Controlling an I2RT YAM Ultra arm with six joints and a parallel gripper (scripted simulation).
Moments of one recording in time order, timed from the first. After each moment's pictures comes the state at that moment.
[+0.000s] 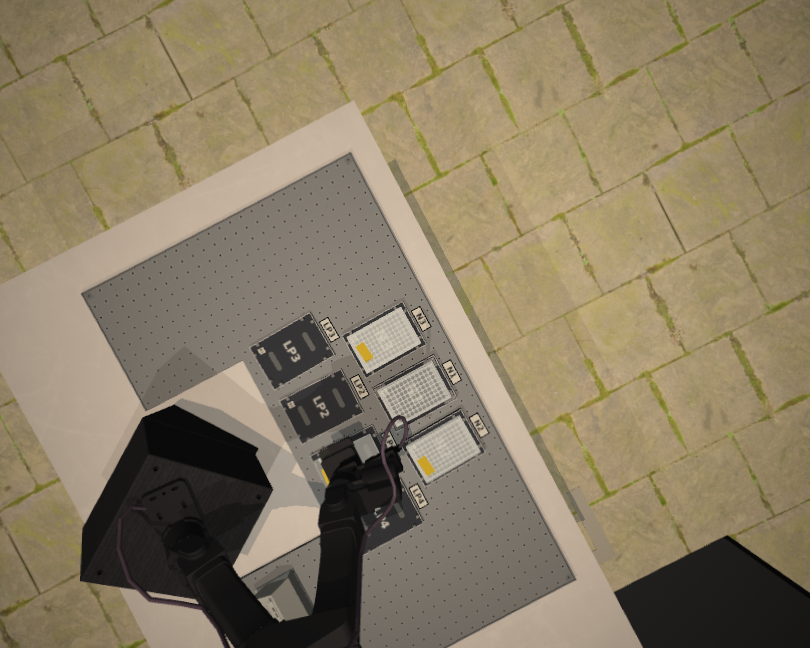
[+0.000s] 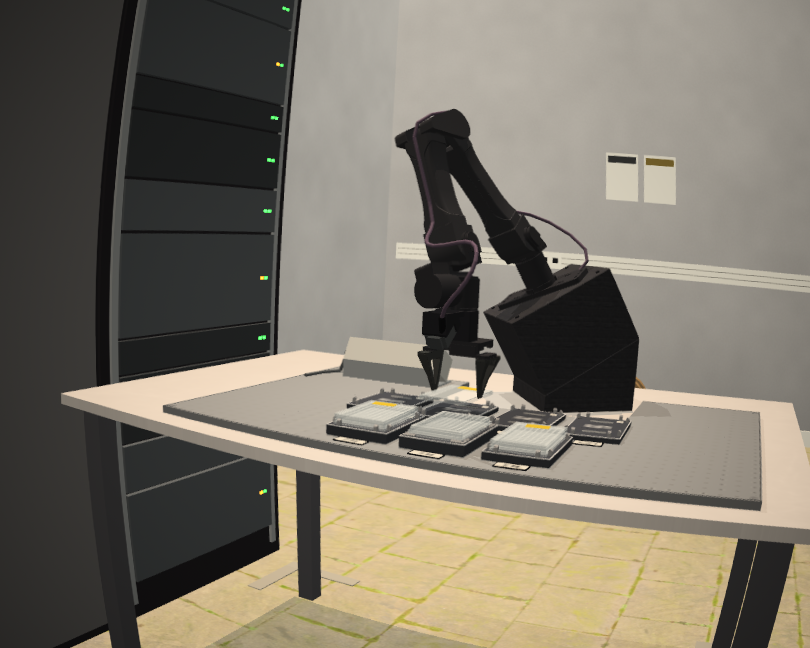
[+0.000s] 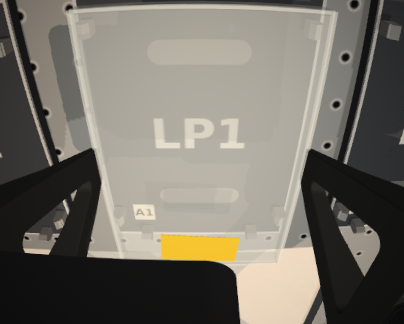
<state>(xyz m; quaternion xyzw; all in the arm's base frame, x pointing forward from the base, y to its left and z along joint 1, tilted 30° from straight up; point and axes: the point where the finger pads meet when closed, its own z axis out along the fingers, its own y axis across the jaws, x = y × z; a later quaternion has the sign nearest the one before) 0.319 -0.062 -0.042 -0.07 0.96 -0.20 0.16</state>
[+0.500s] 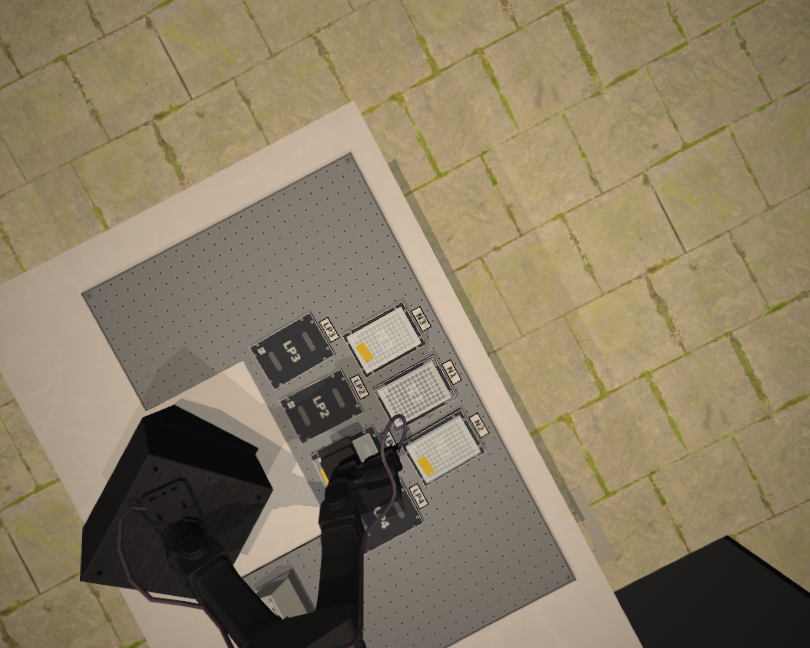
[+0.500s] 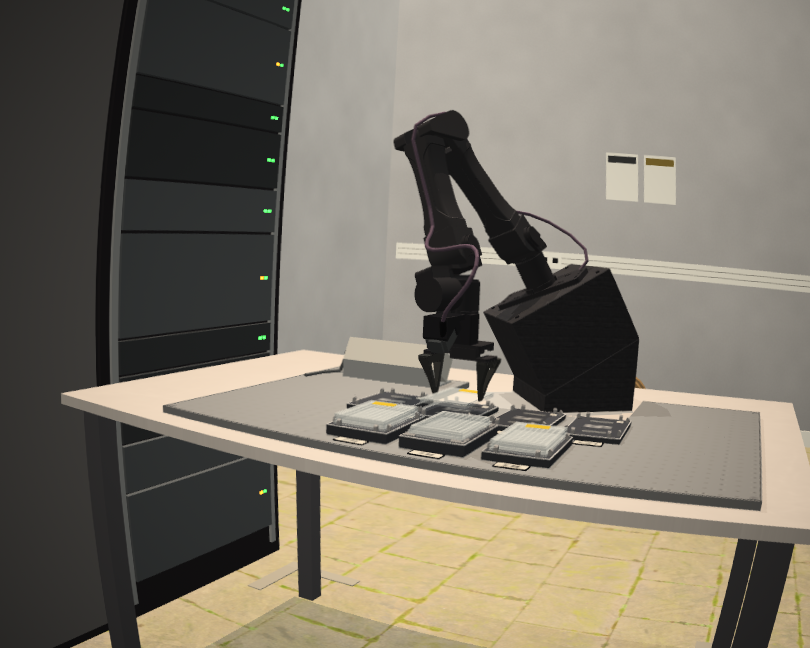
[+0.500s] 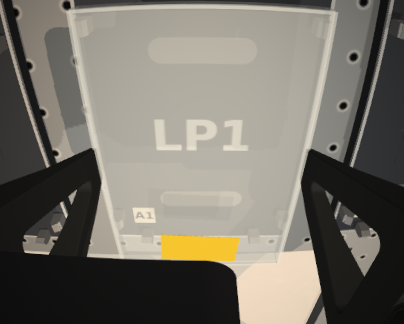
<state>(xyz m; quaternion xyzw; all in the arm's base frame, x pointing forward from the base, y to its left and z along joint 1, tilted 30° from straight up) 0.319 -0.064 -0.047 -0.07 0.96 -0.20 0.16</state>
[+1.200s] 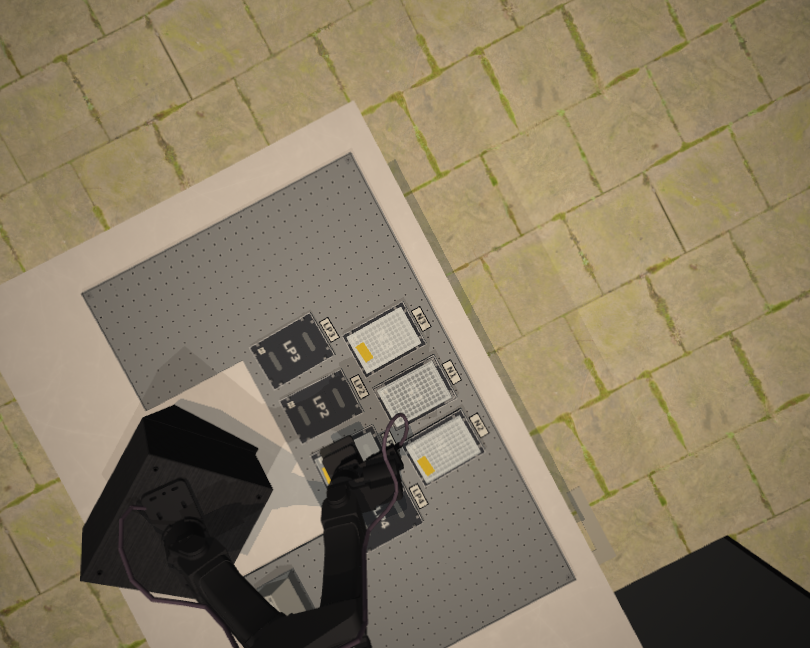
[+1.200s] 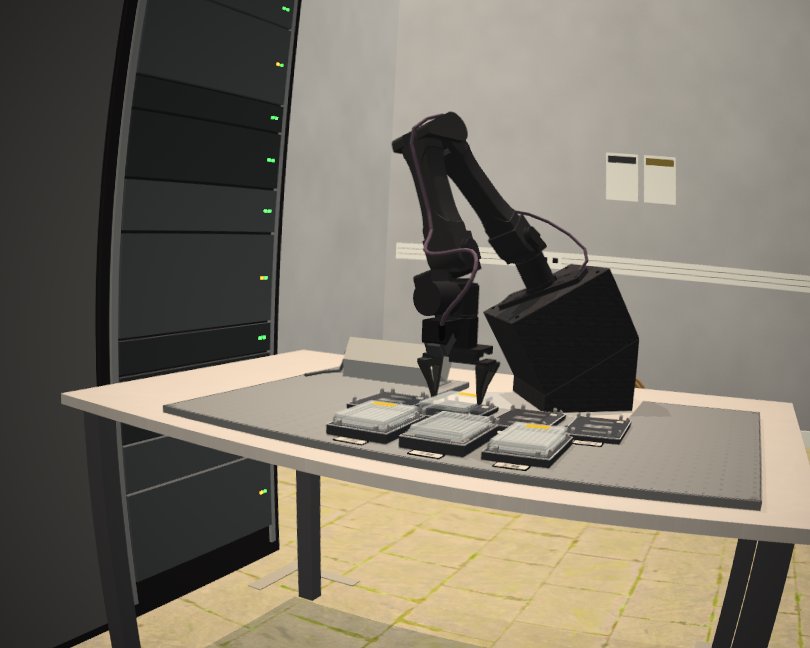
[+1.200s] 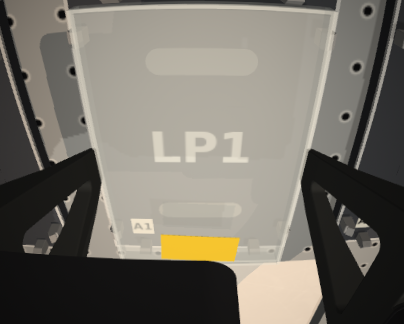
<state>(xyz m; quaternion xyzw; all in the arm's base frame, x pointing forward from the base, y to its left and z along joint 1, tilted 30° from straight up) 0.324 -0.066 -0.051 -0.07 0.96 -0.20 0.16</state>
